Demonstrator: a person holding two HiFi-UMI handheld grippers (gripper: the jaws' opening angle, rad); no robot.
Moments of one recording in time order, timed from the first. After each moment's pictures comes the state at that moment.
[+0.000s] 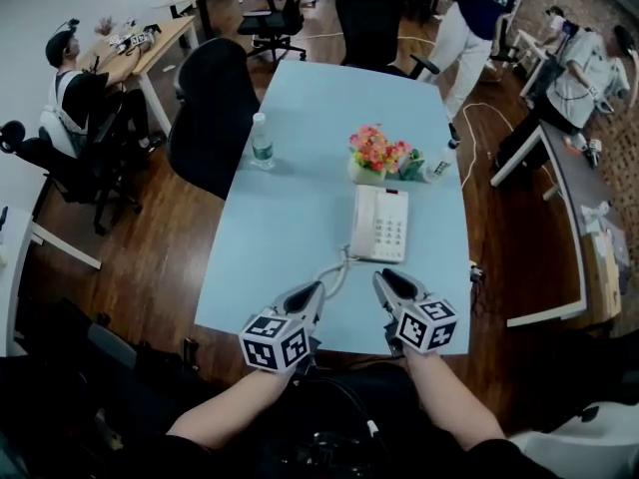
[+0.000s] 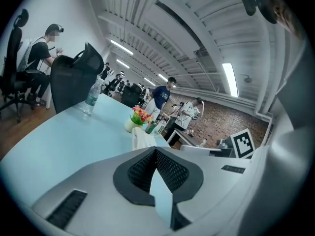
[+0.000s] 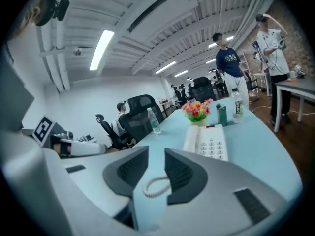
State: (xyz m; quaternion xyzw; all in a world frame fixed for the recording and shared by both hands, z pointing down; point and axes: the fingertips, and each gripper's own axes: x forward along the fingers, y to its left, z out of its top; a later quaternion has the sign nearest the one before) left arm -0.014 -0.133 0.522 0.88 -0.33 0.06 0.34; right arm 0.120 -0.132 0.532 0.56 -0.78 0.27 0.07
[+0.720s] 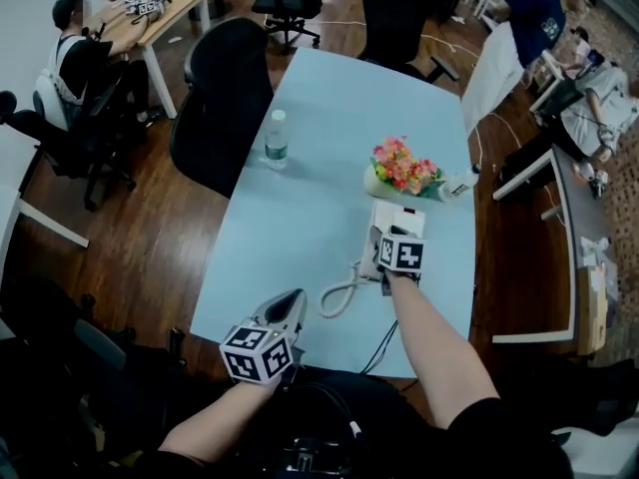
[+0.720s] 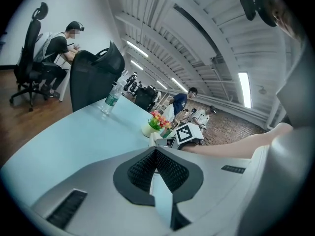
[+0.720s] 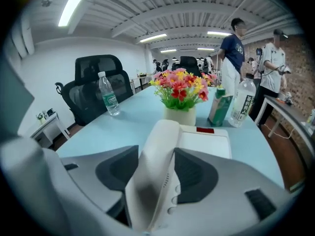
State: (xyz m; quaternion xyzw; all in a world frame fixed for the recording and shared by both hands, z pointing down) left arm -0.071 -0.189 0.548 0.84 -0.38 0.03 0.39; right arm 0.171 -0.336 0.654 0.63 -0.66 0.31 0.25
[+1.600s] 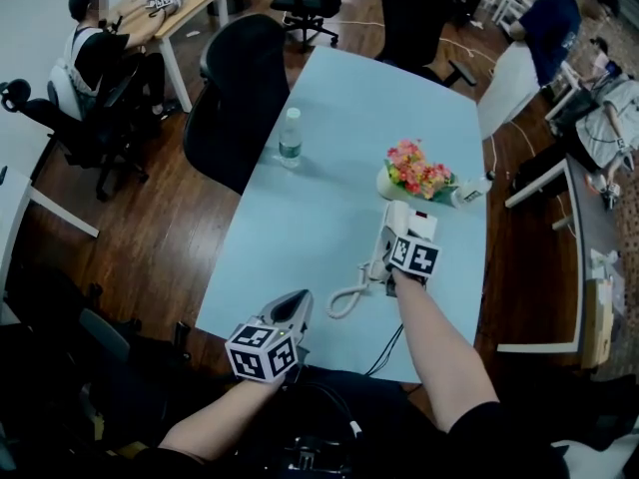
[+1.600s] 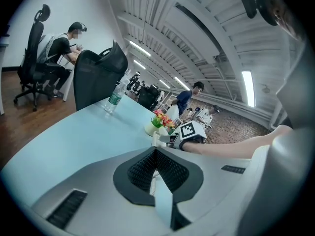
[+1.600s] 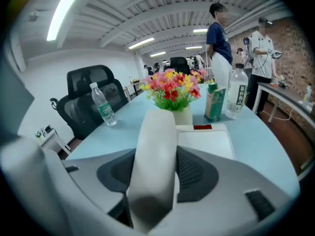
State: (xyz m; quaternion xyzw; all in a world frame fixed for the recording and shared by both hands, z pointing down) left arm -0.074 -0.190 0.556 0.83 -0.39 0.04 0.39; right arm 0.175 -0.344 0.652 0.65 -0.65 0.34 0.19
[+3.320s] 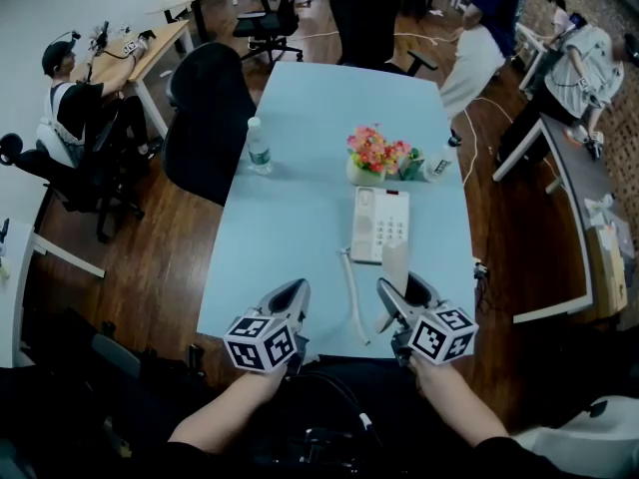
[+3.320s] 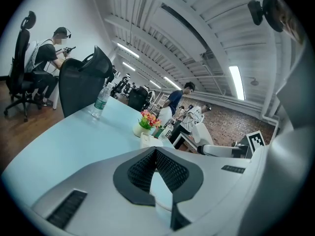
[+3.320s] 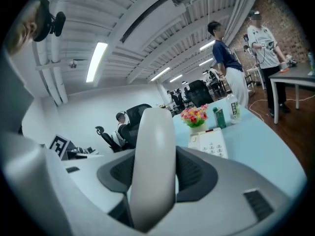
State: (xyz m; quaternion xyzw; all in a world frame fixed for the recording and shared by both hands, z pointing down) left arm -0.044 -0.161 0.520 0.86 -0.36 0.05 0.35; right arm 0.127 -0.124 0.504 0.56 -0.77 0.30 0.00
